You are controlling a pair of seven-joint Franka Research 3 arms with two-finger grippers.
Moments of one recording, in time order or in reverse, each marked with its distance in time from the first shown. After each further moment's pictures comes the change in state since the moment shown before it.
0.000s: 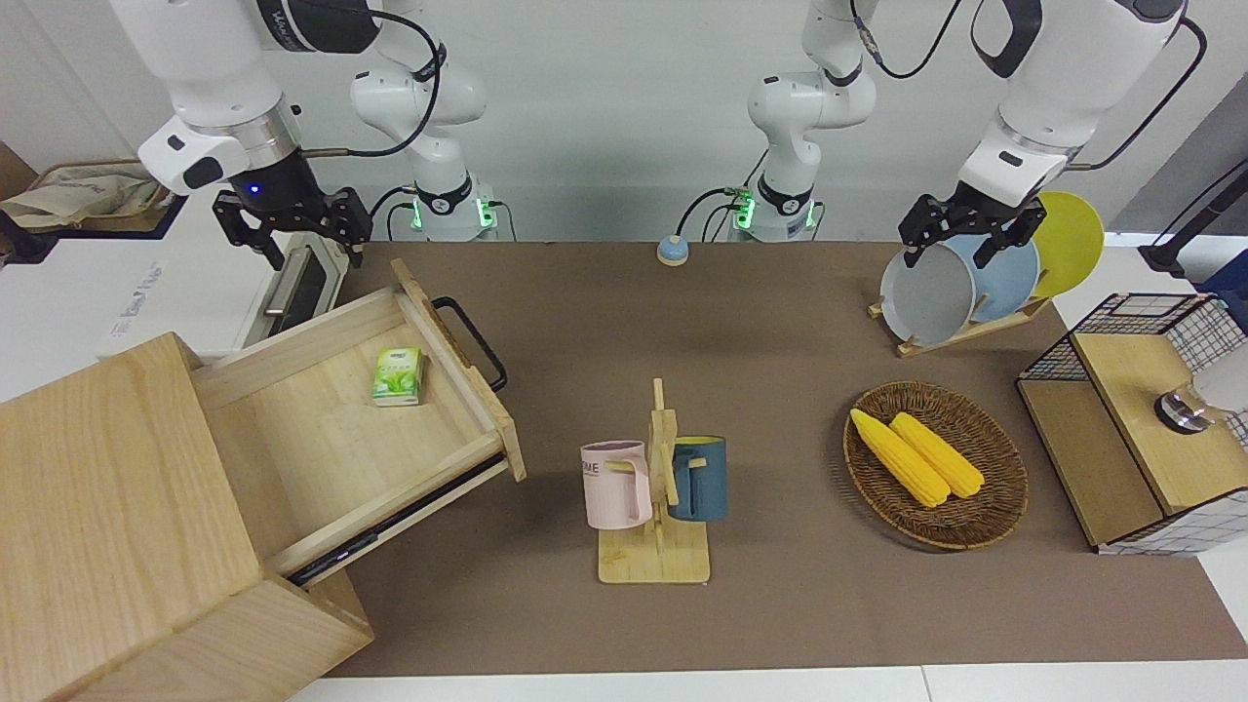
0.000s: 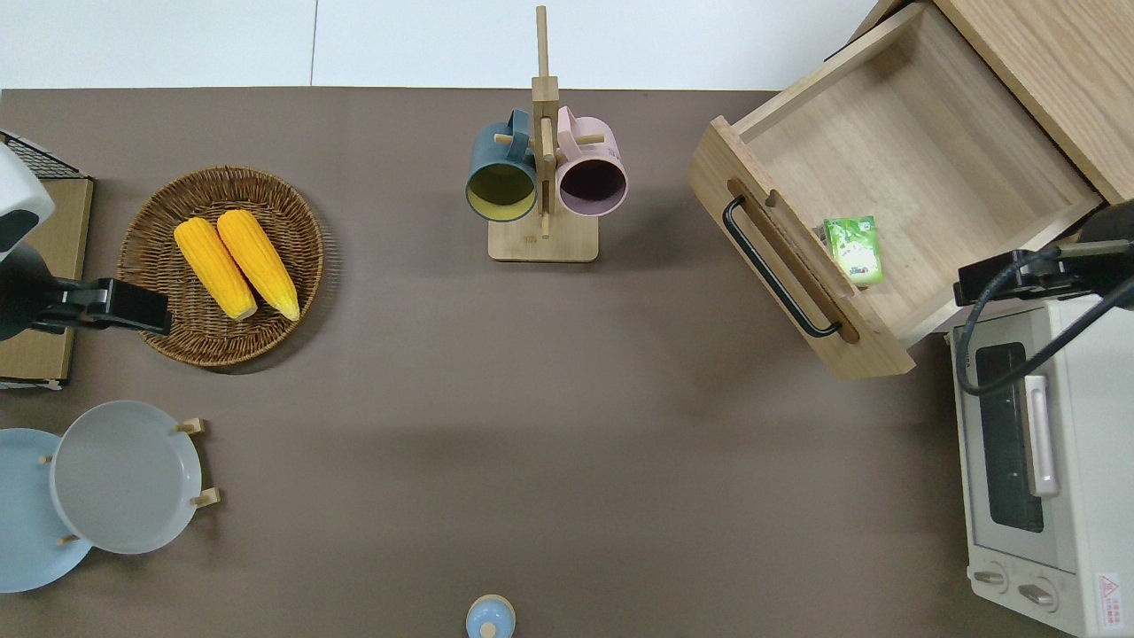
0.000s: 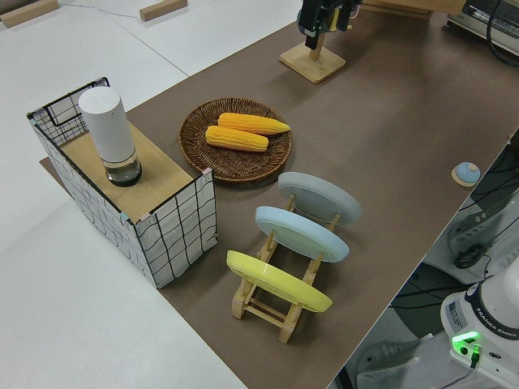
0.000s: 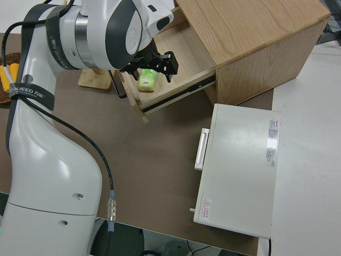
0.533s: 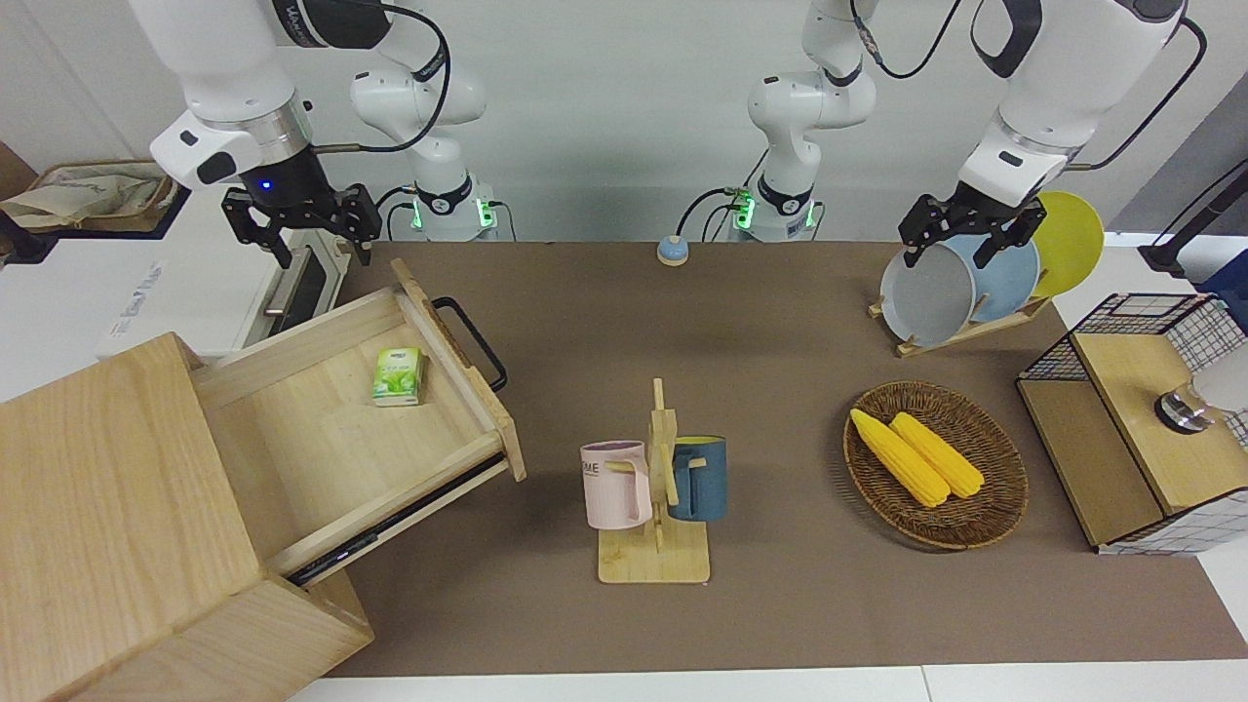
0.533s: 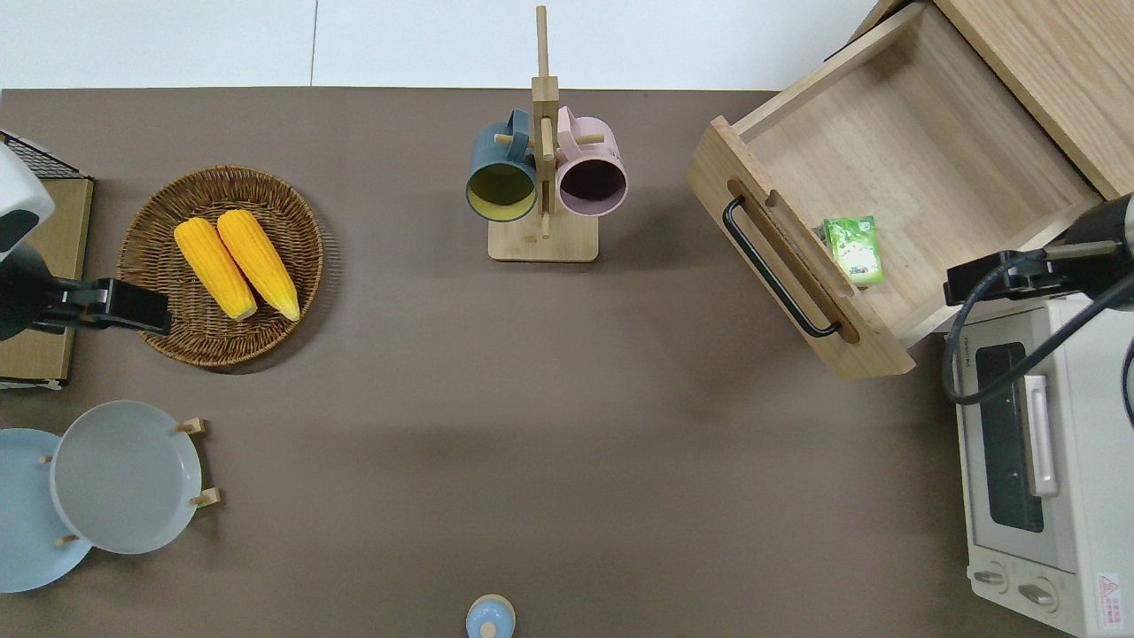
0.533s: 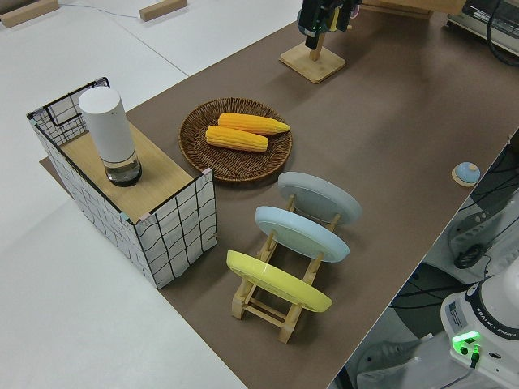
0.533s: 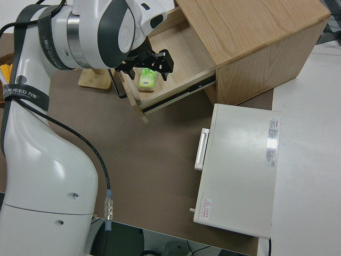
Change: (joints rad) left arm 0.000 0.000 0.000 0.000 0.000 0.000 0.000; right arm 0.009 -0.001 0.015 0.006 -0.009 0.000 0.003
